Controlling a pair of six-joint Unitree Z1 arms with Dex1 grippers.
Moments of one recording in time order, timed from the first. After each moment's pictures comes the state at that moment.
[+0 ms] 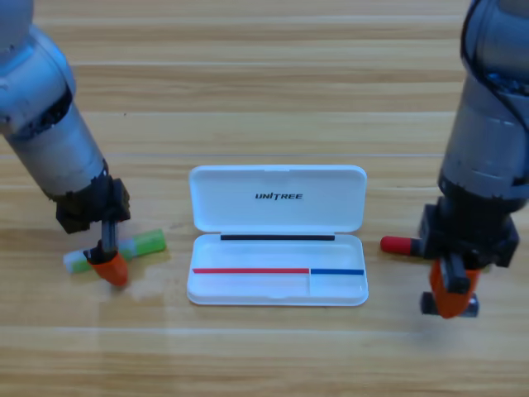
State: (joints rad) arm 0 -0.52 1.94 -1.14 0.60 0.00 0.77; arm 1 0.86 2.00 -1.59 1.23 0.16 -0.63
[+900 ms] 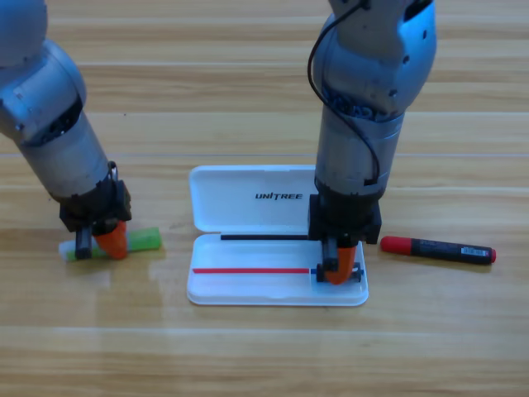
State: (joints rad) arm 0 -0.52 1.97 -1.14 0.57 0.05 0.79; arm 1 0.91 2.30 -1.95 1.20 0.08 -0.65
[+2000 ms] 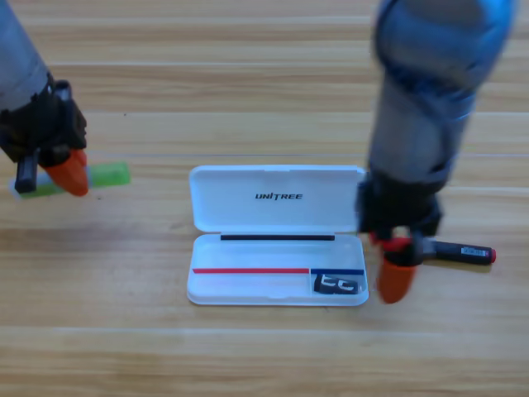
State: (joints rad) arm 0 -0.53 1.75 -1.37 0.94 0.06 0.80; arm 1 0.91 2.10 -1.77 1.20 0.06 -0.67
